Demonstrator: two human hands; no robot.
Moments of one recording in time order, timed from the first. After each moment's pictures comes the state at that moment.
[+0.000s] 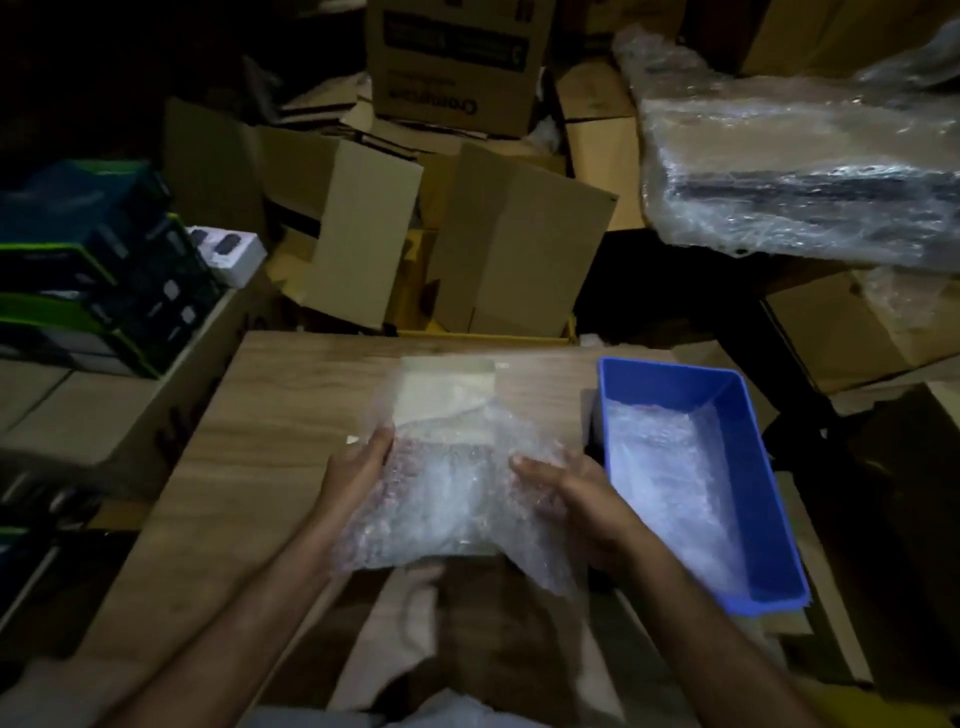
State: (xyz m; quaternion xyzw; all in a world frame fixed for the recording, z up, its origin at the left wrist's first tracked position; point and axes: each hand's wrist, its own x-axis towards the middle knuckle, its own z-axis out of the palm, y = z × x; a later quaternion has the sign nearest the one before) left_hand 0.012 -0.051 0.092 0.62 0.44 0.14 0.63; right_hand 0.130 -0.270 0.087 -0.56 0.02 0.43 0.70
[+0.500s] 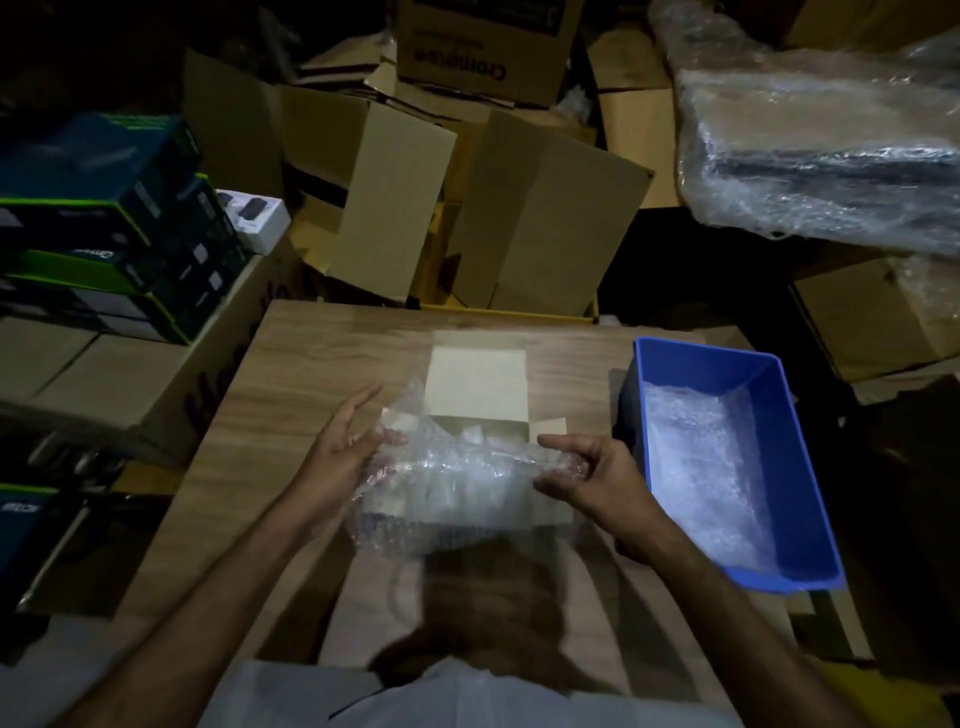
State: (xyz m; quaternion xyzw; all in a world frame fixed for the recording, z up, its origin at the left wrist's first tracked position) left_hand -0.047 0.006 0.084 0.66 0.31 0.07 0.68; right_hand 0.111 -0.262 0.073 -0.76 -0.18 0.29 0.55
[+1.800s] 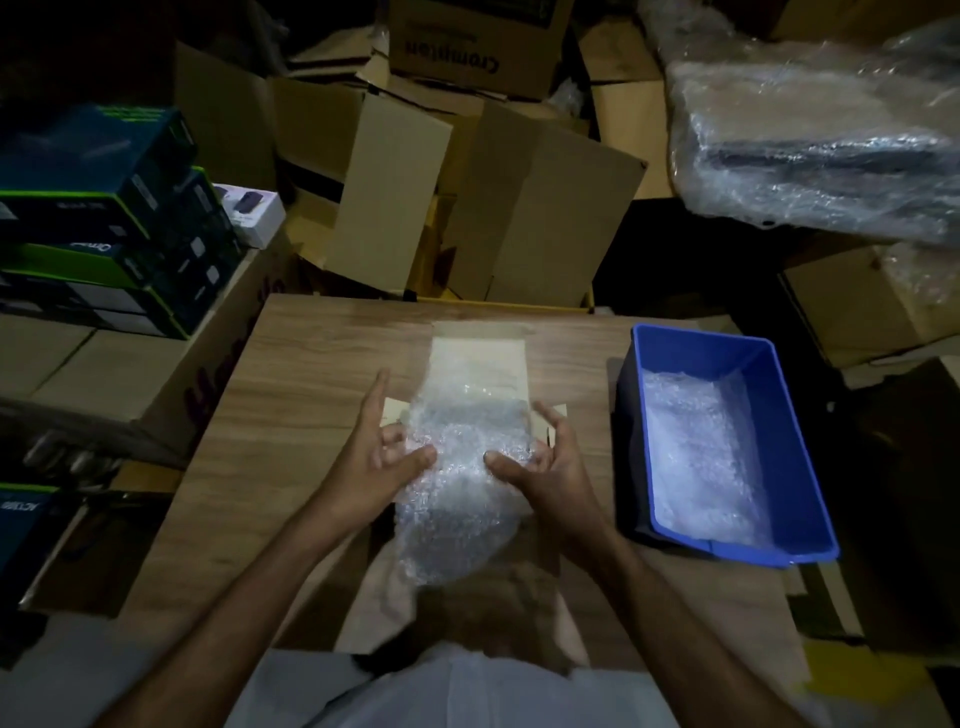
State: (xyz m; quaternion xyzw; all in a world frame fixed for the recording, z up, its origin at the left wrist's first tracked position) left_hand -0.058 -0.030 0.103 0.69 0.25 0.05 0.68; right_hand 0.055 -0.220 0.071 -0.59 -0.07 0.36 0.72
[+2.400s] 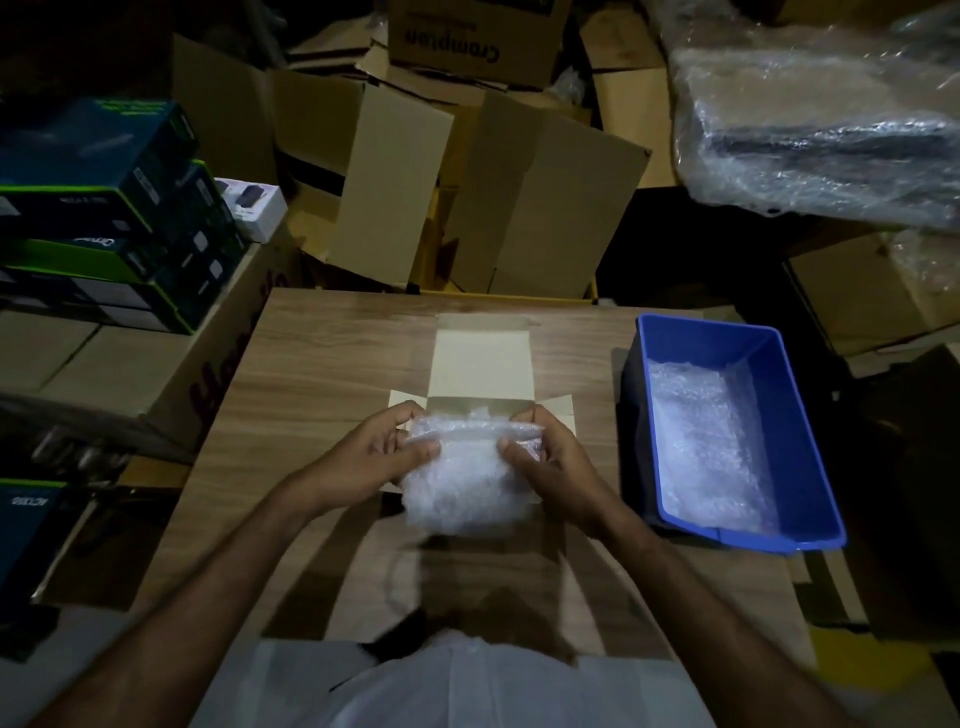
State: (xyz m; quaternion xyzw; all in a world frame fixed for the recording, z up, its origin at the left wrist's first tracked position) left_hand -0.055 0.004 0.095 0.73 0.13 -0.08 0.67; right_hand 0.071 -0.225 0.064 -0.67 -0.22 0.36 0.61
